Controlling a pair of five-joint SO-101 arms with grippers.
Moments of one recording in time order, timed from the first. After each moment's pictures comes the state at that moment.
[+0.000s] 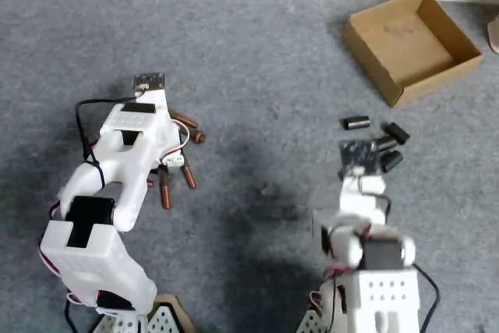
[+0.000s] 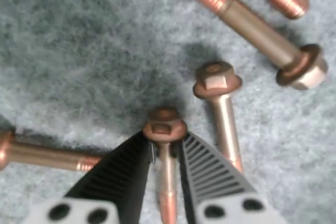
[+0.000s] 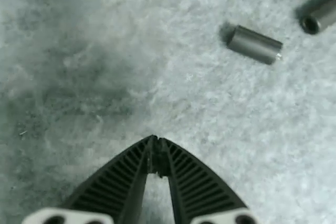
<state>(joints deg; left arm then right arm) -5.2 15.4 23.2 58.6 18.4 -5.5 -69.8 66.6 75.1 3.1</state>
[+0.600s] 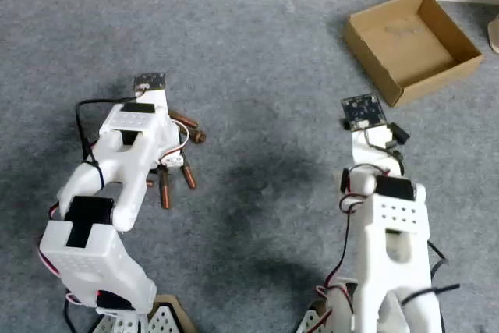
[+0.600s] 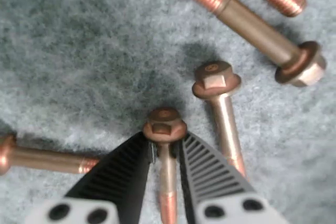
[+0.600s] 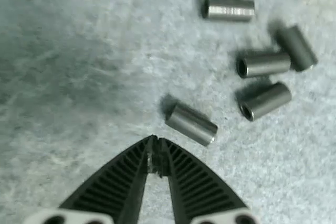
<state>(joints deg) -6.7 15.4 23.1 58.6 15.2 5.4 -37.1 56.9 48.9 24.4</state>
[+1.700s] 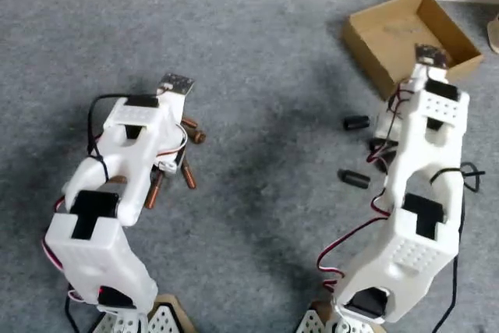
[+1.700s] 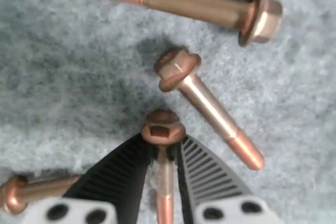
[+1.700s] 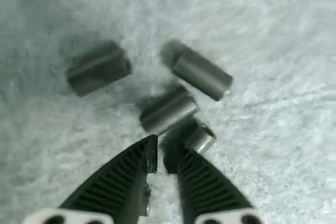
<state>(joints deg) -1.6 15.9 20.6 63.6 -5.2 16.6 17.8 -4.2 69.0 8.5</state>
